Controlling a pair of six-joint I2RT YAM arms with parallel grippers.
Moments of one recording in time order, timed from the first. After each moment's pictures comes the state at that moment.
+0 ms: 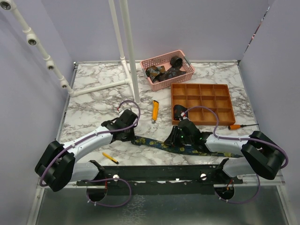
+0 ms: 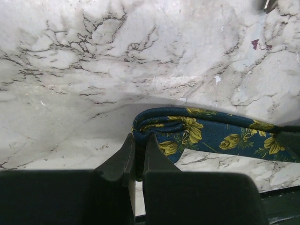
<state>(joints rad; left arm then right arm) -0.66 1.23 0.63 -0.47 -0.06 -0.76 0.82 1.36 0.43 0.13 -0.07 0.94</state>
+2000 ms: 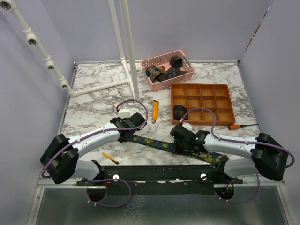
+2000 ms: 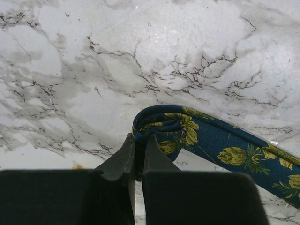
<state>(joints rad) -0.82 1.32 0.79 -0.82 -0.64 -0.86 1.01 1.29 0.59 -0.44 0.14 1.06</state>
